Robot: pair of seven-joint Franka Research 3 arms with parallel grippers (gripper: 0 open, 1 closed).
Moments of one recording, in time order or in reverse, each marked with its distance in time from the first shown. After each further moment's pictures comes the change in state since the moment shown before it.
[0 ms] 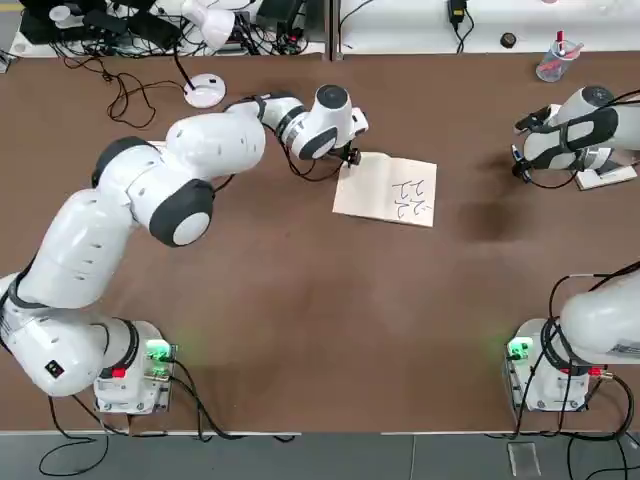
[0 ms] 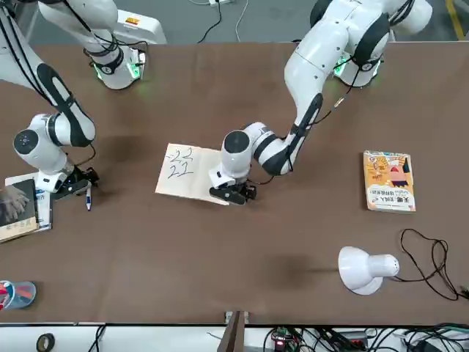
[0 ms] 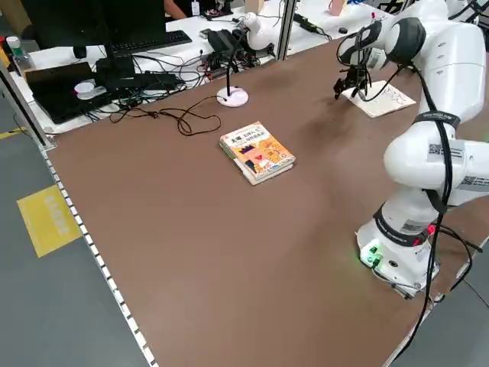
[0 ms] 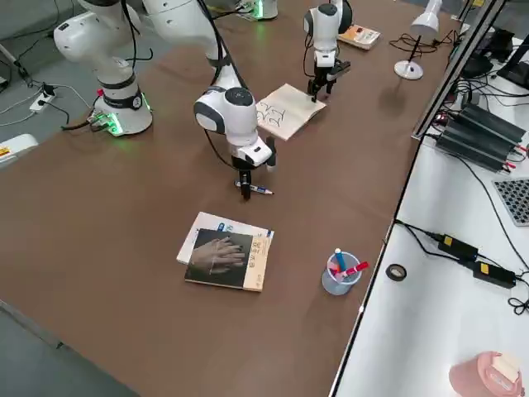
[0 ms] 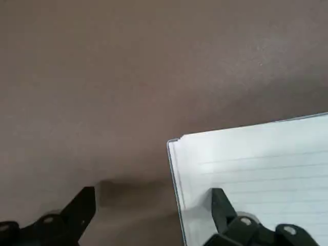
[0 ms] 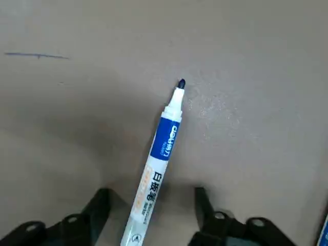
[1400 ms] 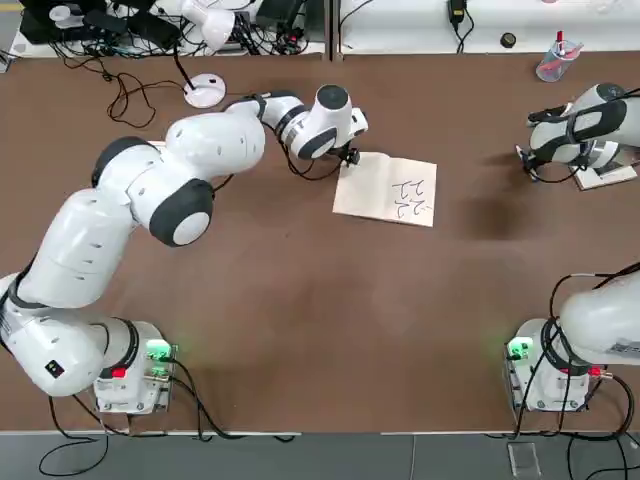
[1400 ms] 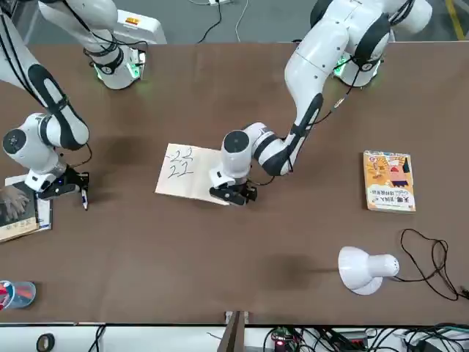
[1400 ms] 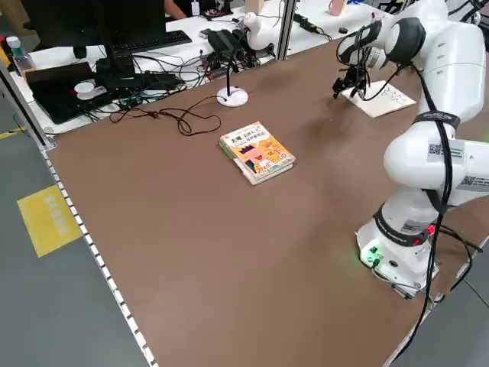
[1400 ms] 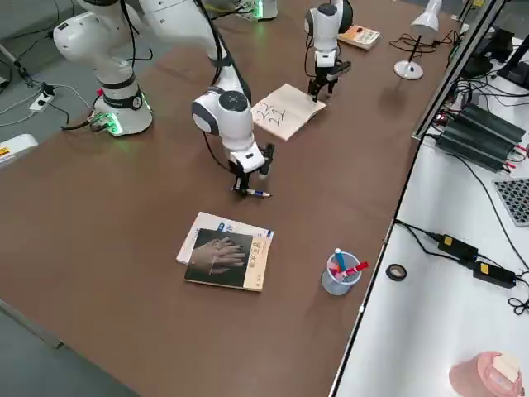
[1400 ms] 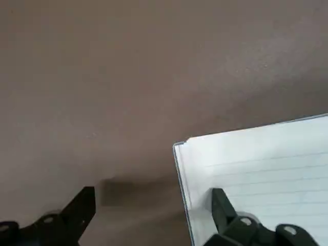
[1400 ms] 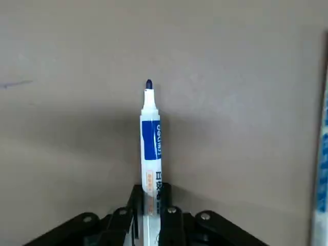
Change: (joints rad) left arm 0.001 0.000 0.002 0.000 0.029 0.000 0.003; right arm -0.016 -0.008 0.000 0.032 0.161 -0.096 0.135
